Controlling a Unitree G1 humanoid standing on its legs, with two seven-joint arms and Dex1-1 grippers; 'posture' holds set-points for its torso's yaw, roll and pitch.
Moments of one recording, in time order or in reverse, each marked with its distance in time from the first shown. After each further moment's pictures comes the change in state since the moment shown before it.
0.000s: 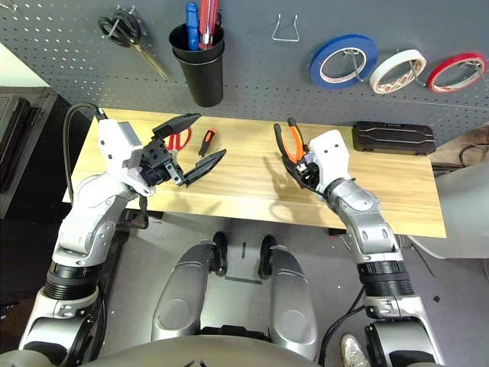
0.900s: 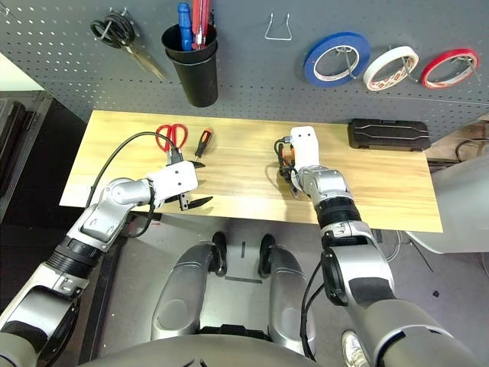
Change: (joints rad) left arm -0.112 0.216 -0.271 0.431 0.481 -0.059 -0.101; right arm -0.372 0.148 0.016 0.538 -0.062 0.496 -0.257
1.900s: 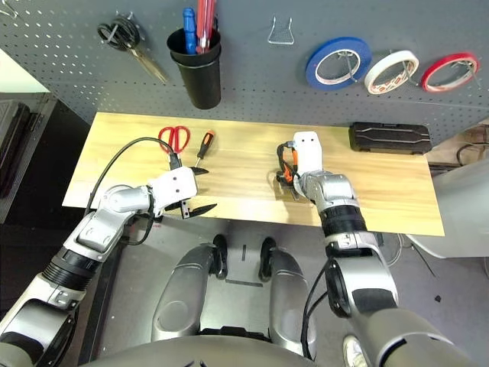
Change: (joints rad) left arm 0.056 0.020 -0.025 -0.098 -0.020 0.042 -0.030; right arm -0.083 0.027 -0.052 0.061 0.046 0.147 -0.072
